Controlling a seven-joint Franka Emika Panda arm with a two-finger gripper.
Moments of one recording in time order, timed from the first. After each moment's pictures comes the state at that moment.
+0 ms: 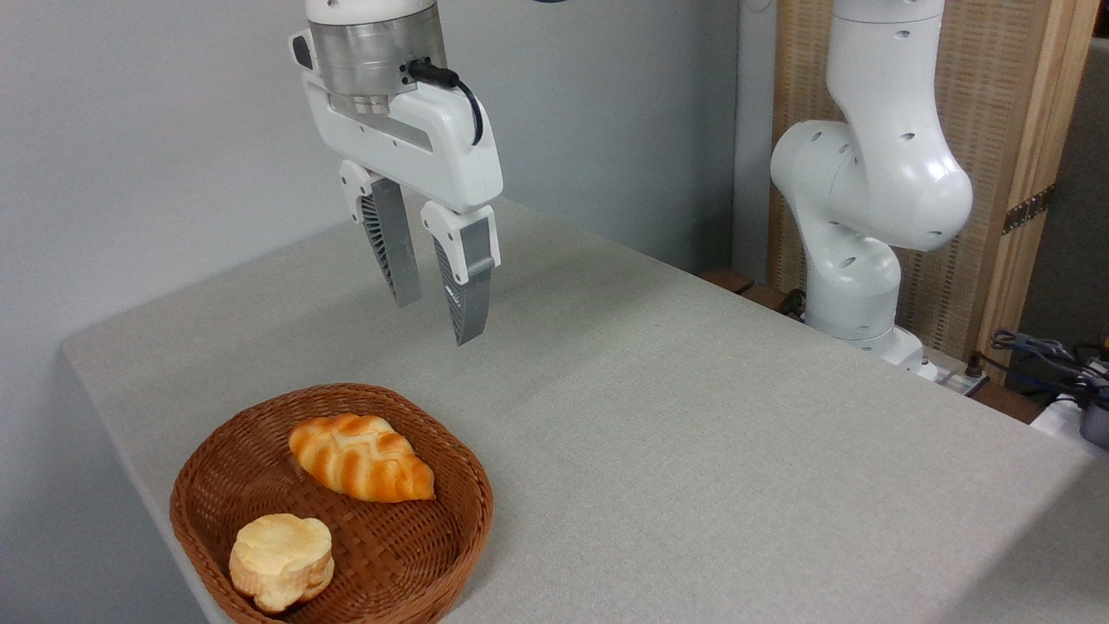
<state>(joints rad) -0.15 -0.02 0.07 -1.67 -0.04 1.67 0.66</state>
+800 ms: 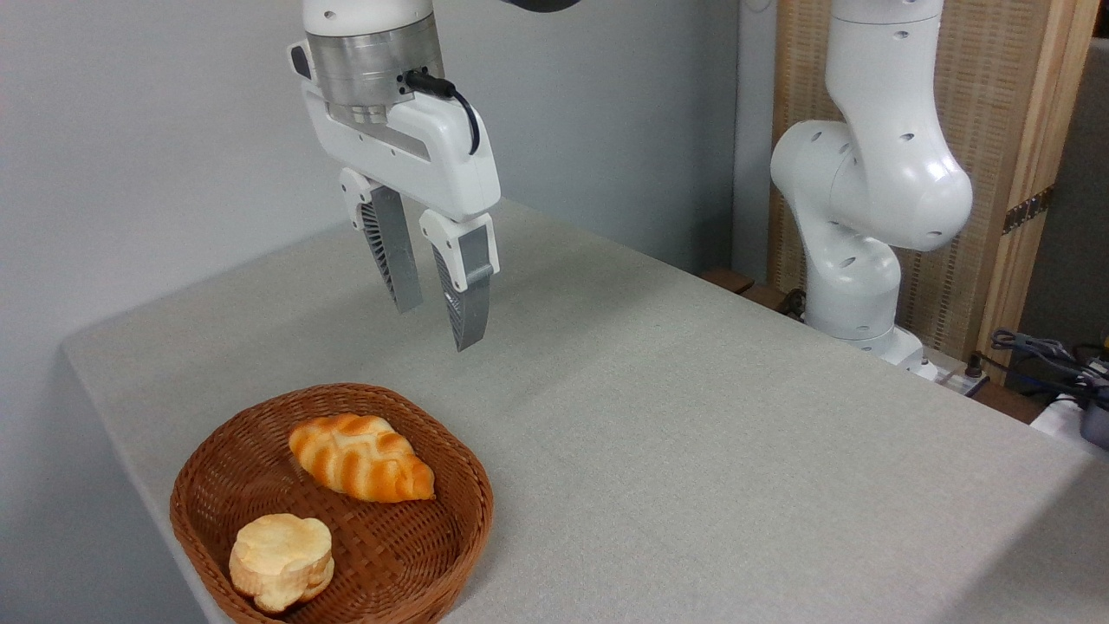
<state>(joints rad) -0.15 -0.01 0.07 -1.67 -0.04 1.67 0.66</state>
